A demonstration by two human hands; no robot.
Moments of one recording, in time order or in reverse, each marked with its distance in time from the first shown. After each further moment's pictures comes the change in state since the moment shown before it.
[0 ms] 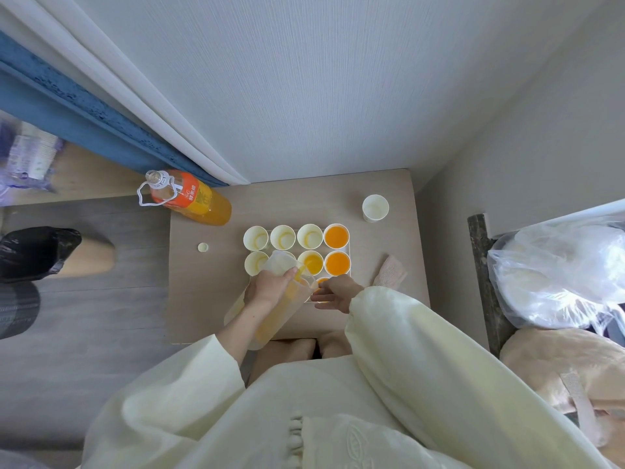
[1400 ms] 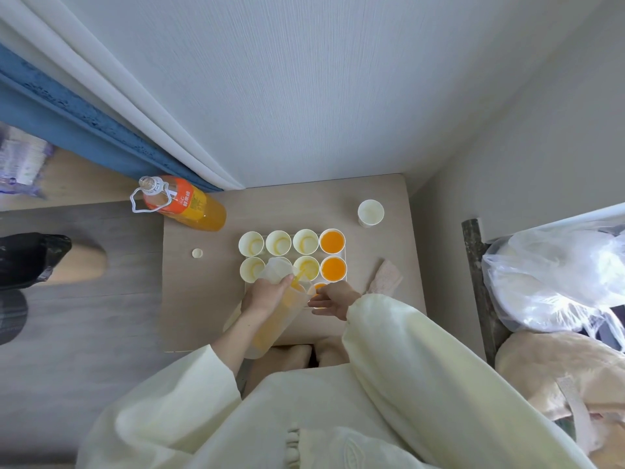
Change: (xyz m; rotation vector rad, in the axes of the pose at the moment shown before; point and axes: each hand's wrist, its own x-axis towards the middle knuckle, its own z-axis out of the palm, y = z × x) left_hand 0.003 -0.004 0.001 -0.053 -0.043 0.020; right_hand 0.008 0.004 0.000 0.012 0.007 0.000
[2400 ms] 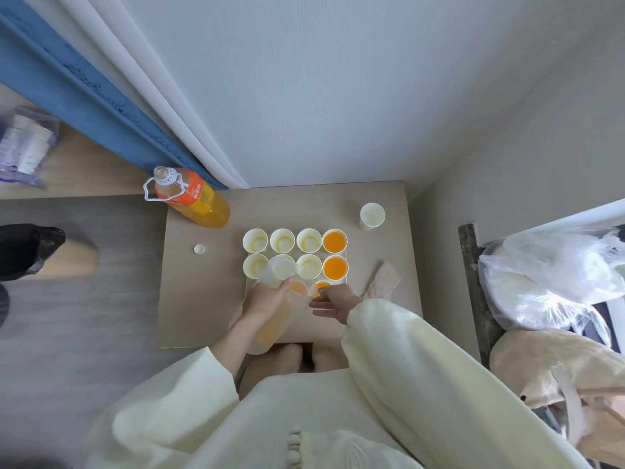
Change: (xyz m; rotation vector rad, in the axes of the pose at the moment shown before) left_hand -0.015 -0.033 -0.002 -0.168 -0.032 0.084; right_hand -0.024 0.017 0.014 0.046 0.089 -0.093
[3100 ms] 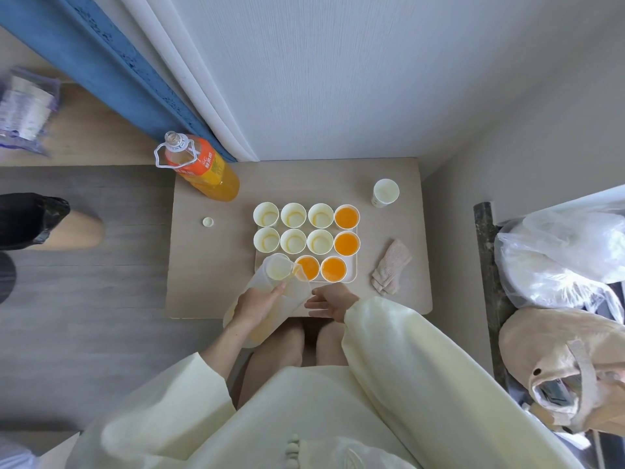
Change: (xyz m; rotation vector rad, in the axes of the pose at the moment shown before) left_hand -0.018 -0.072 -0.008 0.022 -0.048 -0.126; right_hand -0.008 0.049 0.033 -0.109 -0.057 0.087
